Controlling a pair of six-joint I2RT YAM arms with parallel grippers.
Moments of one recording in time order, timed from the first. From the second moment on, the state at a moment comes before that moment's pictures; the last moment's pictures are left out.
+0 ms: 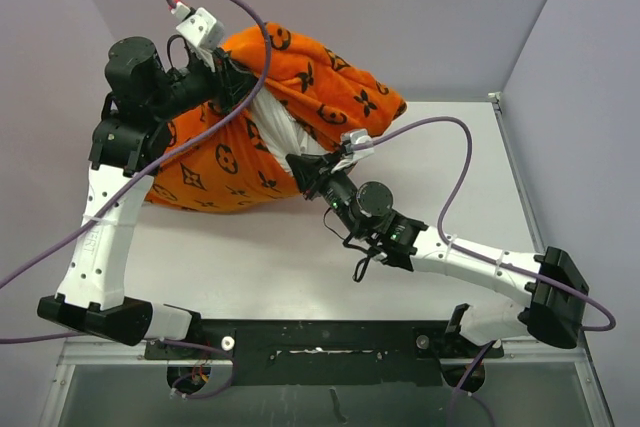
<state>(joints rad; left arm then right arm) -0.26 1.38 1.83 -0.44 0.55 0.02 1.05 1.33 0.97 0.55 0.41 0.33</state>
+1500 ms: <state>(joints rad) -0.65 0.97 1.27 -0.48 0.75 1.13 1.05 1.27 0.96 0.10 0.37 0.30</state>
